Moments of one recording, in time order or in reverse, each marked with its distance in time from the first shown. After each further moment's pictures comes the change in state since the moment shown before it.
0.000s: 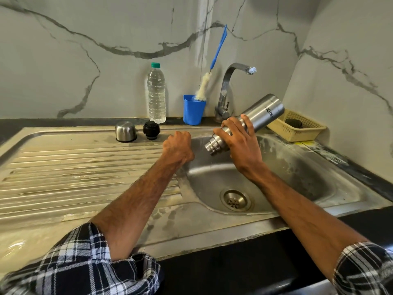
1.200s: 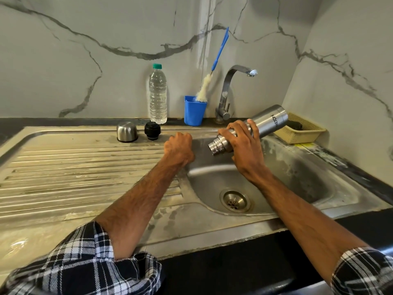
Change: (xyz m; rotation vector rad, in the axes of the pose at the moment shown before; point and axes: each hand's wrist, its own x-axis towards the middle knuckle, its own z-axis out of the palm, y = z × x) left_hand -0.003 -0.001 0.000 0.024 -0.003 0.018; right_hand -0.004 -0.002 -0.007 0.082 -0.065 0.119
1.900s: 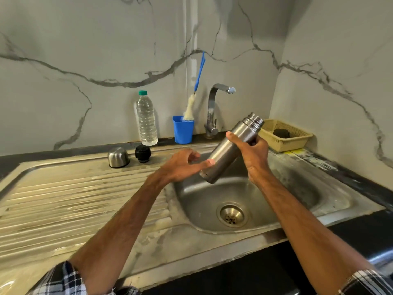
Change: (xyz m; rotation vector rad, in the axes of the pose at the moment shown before) left_hand 0.005 0.014 -0.005 -0.627 -0.168 0.219; right_hand 0.007 0.035 -0.020 1.280 0.269 0.946
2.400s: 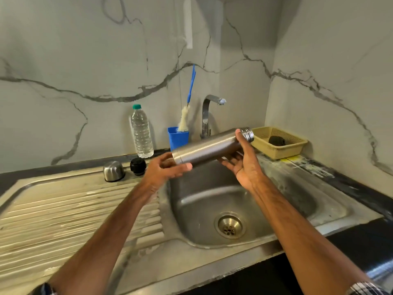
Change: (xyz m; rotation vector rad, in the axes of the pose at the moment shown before) left_hand -0.007 -0.022 -0.016 -0.699 0.177 0.071; right_hand 0.004 -0.016 -0.005 0.634 -0.209 0.327
